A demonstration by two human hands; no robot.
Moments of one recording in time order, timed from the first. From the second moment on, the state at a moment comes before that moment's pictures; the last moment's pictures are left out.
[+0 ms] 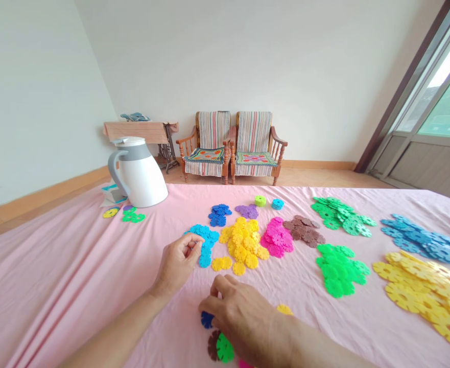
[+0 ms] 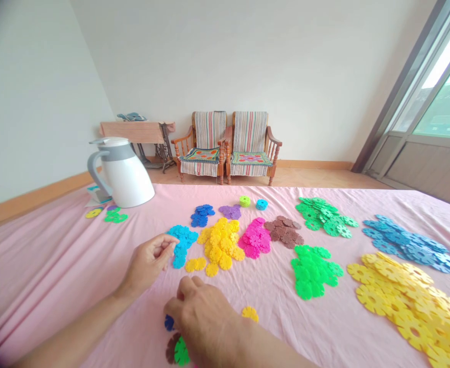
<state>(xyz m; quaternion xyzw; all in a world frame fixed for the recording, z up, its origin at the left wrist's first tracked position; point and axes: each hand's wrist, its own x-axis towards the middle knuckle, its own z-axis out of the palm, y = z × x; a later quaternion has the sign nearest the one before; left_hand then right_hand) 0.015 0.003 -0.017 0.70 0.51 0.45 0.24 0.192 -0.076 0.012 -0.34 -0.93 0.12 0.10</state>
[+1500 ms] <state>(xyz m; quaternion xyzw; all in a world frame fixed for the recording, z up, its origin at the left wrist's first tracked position) 0.019 0.002 -0.023 0.73 0.50 0.38 0.28 0.301 -0.073 0.032 -0.48 -0.82 0.31 0.05</state>
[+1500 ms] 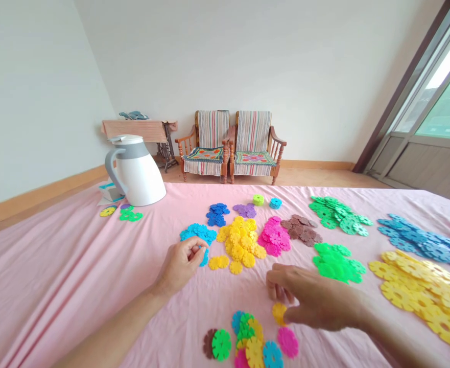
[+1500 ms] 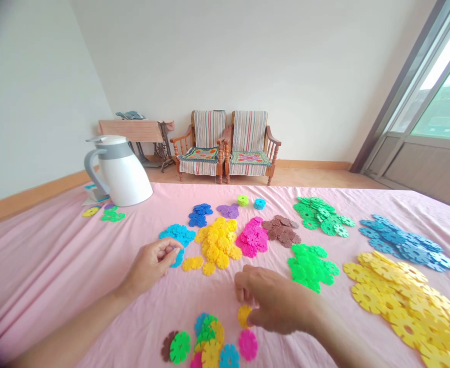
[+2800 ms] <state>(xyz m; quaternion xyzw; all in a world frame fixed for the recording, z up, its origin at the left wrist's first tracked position) 0.019 0.004 -0.026 0.73 0.50 0.37 0.28 0.263 -0.083 0.025 -0.40 -0.84 0.36 0.12</state>
